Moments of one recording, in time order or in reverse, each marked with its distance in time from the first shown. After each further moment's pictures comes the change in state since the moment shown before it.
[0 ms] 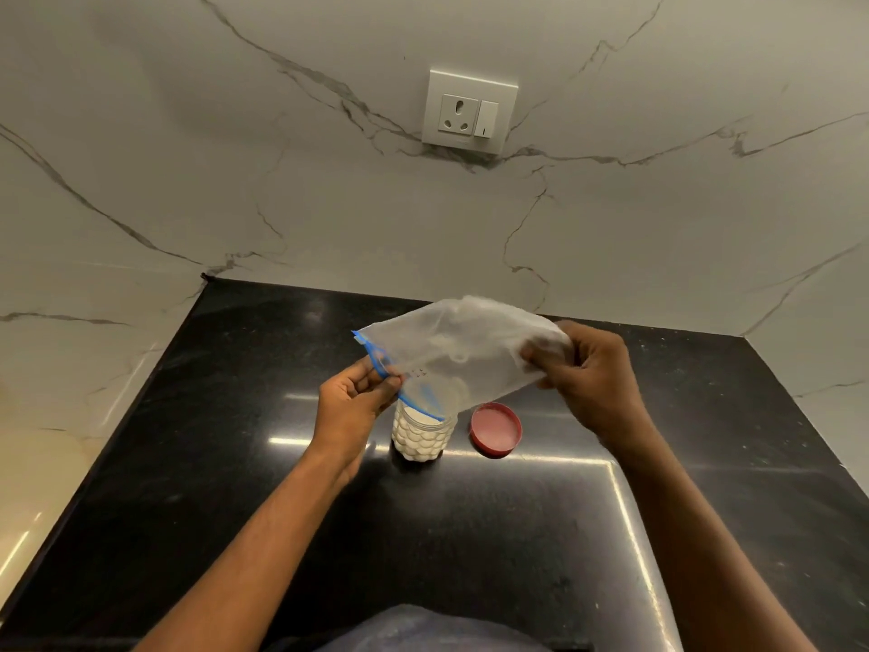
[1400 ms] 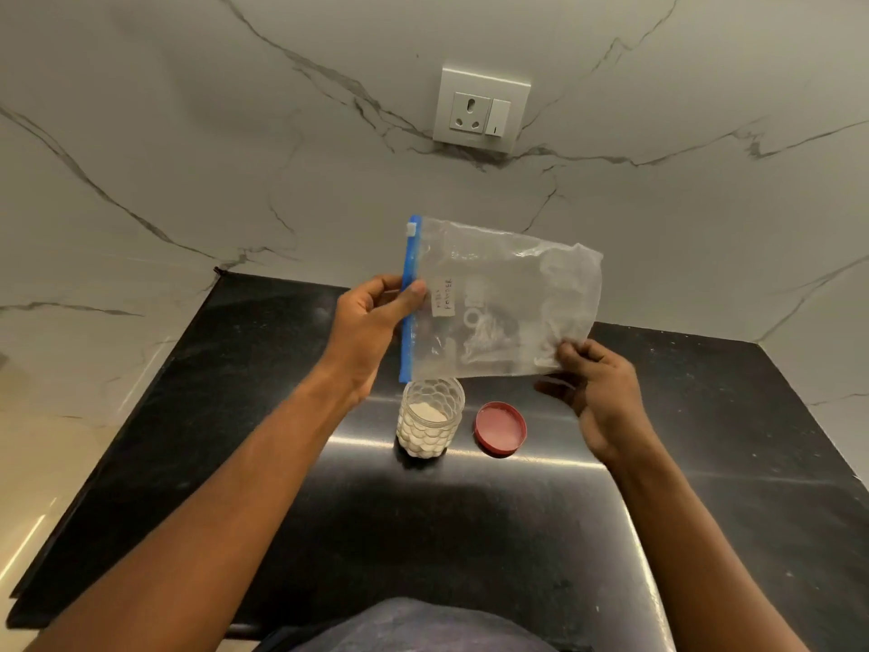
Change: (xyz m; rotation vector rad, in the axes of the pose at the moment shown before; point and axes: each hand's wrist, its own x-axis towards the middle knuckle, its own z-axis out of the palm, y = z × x) left_hand 0.017 0.083 0.034 0.069 -0.118 0.158; right_hand 0.000 0.026 0.004 0.697 0.153 0.495
